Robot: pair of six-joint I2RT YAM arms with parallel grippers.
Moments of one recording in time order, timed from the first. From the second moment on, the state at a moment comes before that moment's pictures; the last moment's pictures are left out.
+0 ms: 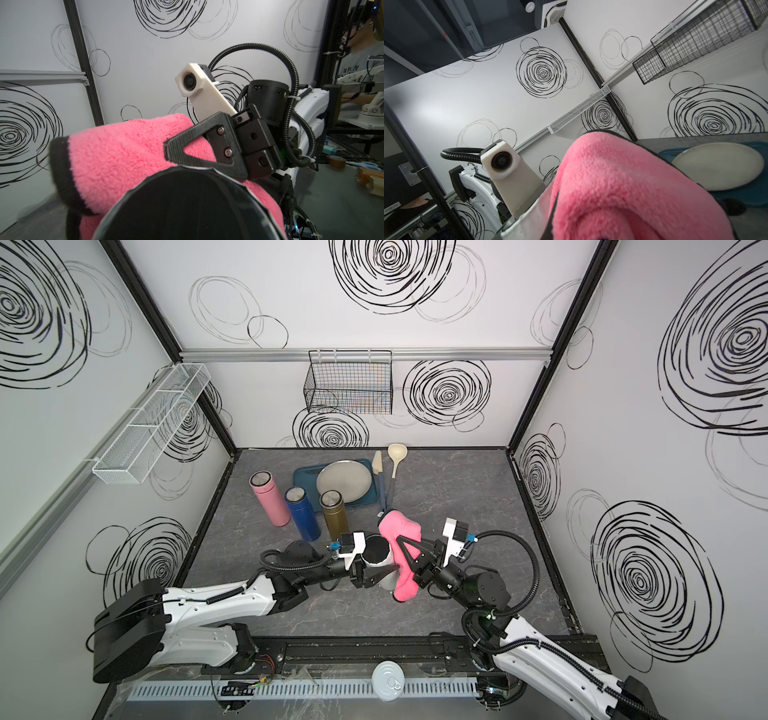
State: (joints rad) left arm -0.99 1.26 0.58 0.90 0.38 0.01; right arm 0.84 0.56 0.25 0.70 -0.17 0.65
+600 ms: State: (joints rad) left arm -1.04 1.19 0.52 0.99 0.27 0.17; right arm 0.82 0.68 0.20 0.67 -0.10 0.71
